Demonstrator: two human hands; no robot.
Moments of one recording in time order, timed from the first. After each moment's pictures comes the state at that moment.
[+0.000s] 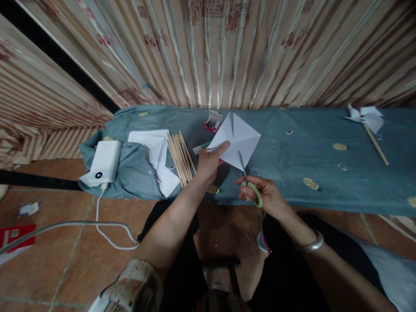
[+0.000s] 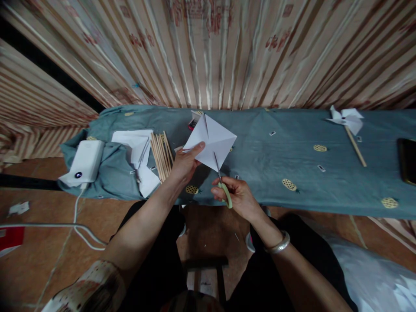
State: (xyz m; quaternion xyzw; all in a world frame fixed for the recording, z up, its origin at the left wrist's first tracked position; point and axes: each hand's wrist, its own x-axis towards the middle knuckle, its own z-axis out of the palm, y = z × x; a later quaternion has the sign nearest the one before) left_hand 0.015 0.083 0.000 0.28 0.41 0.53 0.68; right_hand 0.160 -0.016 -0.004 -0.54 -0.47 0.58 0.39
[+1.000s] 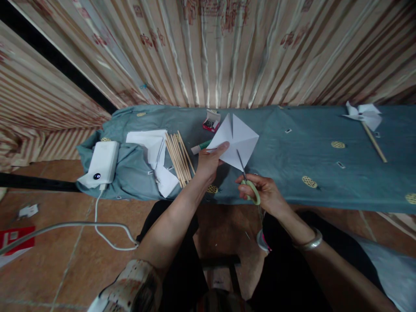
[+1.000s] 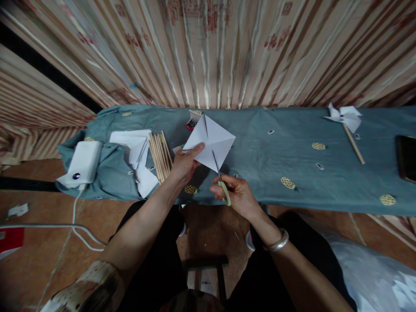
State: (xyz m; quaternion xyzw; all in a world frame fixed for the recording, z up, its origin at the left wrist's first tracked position) left_hand 0.017 0.081 -0.001 0.29 0.42 0.53 0.68; right_hand 0.157 -0.014 -0.004 -0.55 -0.43 0.58 0.41
